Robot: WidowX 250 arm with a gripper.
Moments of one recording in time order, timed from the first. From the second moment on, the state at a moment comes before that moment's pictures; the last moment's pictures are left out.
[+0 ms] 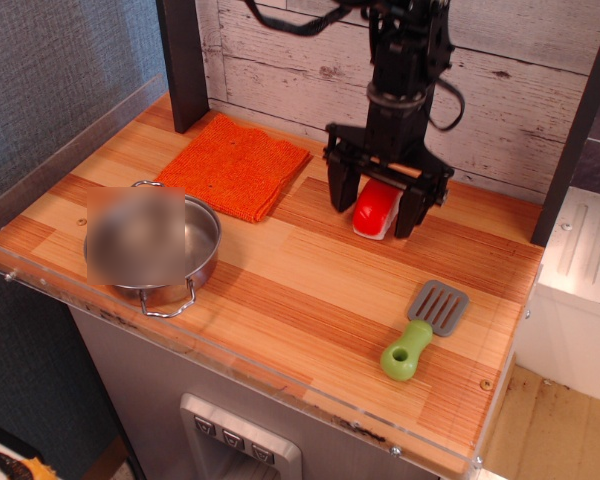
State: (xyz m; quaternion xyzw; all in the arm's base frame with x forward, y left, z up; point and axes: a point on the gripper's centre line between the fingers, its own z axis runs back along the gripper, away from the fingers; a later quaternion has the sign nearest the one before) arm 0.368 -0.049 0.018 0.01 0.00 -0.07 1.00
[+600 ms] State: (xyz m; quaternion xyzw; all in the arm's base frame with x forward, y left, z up) arm 0.370 -0.047 0.016 0.03 -0.02 -0.10 0.99
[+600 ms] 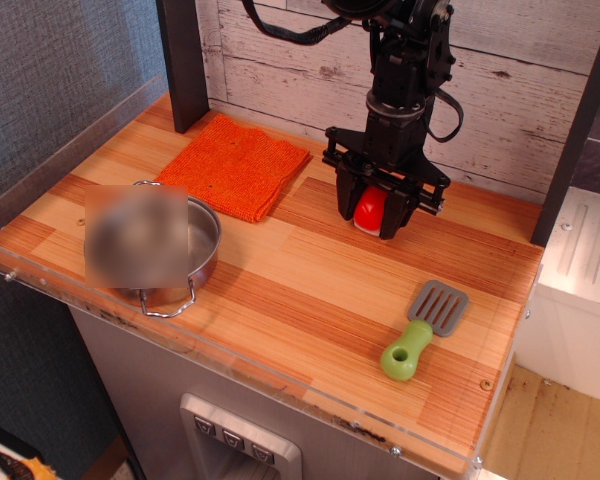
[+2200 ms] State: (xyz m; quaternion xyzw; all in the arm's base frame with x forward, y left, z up) arm 0.345 0.112 0.057 0.02 0.01 -0.01 1.00
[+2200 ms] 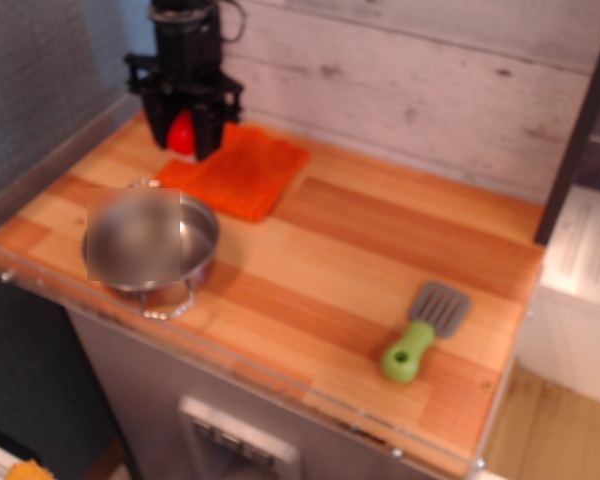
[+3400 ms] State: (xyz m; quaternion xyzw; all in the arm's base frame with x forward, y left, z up) arm 0.367 0.090 0.059 0.00 0.01 -0.05 1.00
